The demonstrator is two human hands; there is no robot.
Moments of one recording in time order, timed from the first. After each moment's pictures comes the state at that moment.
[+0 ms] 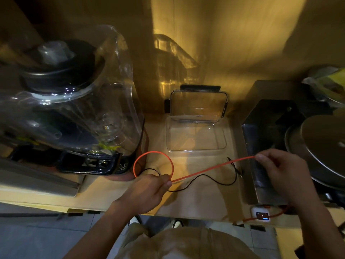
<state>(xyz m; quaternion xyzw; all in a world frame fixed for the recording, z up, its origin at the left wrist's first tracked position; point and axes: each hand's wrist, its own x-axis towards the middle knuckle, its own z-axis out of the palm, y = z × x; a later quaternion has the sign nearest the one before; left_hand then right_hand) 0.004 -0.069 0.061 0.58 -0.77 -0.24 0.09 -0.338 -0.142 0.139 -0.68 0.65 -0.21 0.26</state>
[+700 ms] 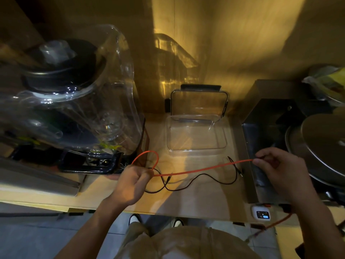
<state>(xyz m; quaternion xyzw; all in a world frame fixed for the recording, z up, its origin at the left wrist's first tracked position) 0.029 -0.071 0.069 0.59 -0.62 -0.35 0.37 -0.340 -0.144 0.134 -0.68 0.66 -0.20 0.25</state>
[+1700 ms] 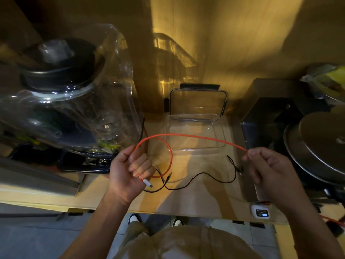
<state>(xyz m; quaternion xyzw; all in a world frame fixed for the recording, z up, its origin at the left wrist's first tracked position) 0.022 -0.087 0.085 0.12 -0.05 -0.81 0.56 -0.295 -0.116 0.168 -0.60 0.57 -0.35 0.45</state>
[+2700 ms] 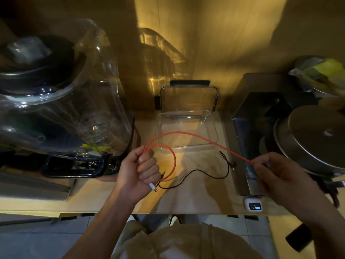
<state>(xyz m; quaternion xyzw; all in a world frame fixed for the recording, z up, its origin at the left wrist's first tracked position) -0.006 -0.100 0.076 0.14 -0.03 -0.86 0.49 -0.325 -0.102 0.193 -0.57 0.67 -0.18 0.43</state>
